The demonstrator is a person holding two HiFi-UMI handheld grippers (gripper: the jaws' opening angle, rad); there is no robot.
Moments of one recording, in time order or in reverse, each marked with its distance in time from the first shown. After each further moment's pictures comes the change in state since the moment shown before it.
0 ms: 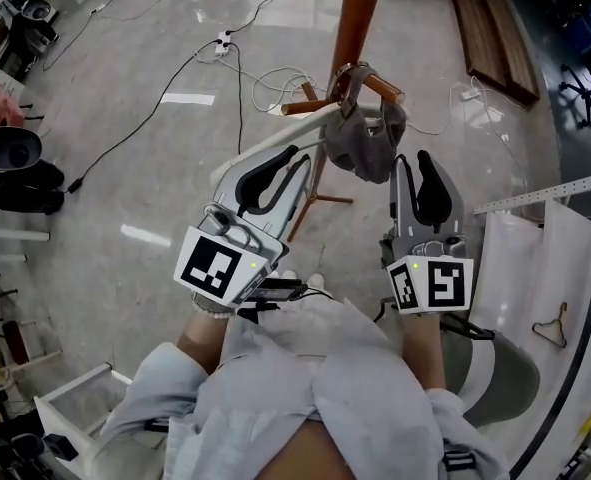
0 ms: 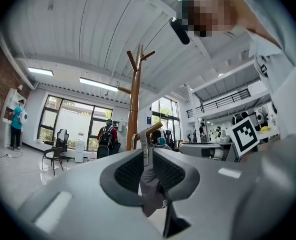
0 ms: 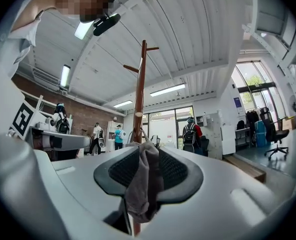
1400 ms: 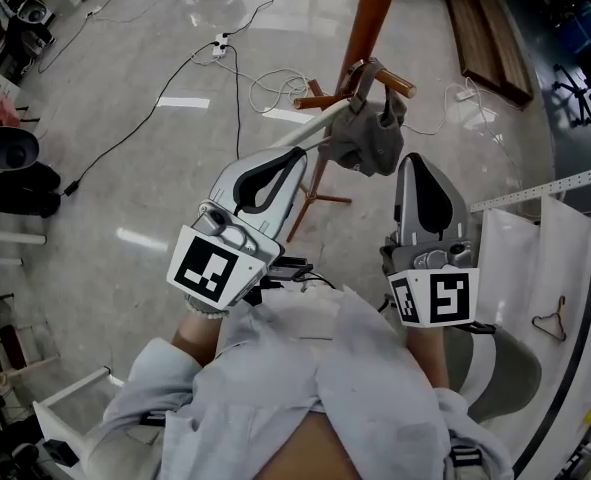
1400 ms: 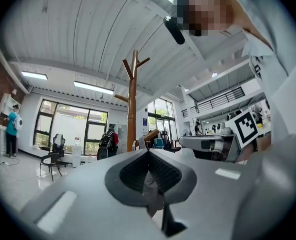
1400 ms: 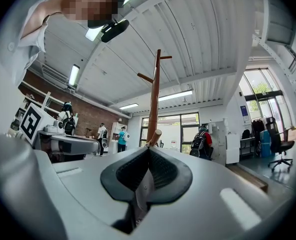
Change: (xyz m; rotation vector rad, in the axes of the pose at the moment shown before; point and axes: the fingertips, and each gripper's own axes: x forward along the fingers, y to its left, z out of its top) left arm -0.022 0.001 0.013 0.049 0.033 -0.050; right arm -0.011 0.038 0.036 -0.074 -0.042 0.040
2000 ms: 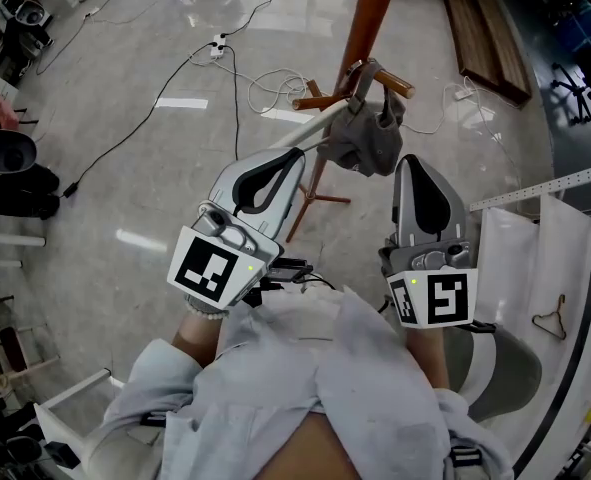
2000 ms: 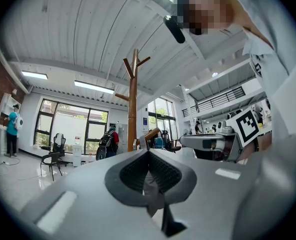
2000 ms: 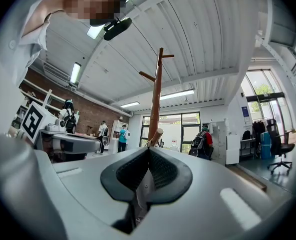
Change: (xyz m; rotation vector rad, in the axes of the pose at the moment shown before) left arm 0.002 -0.001 0.000 -0.009 0.019 -0.004; right arm 0.000 0.003 -0.001 -0.022 0.021 0.007
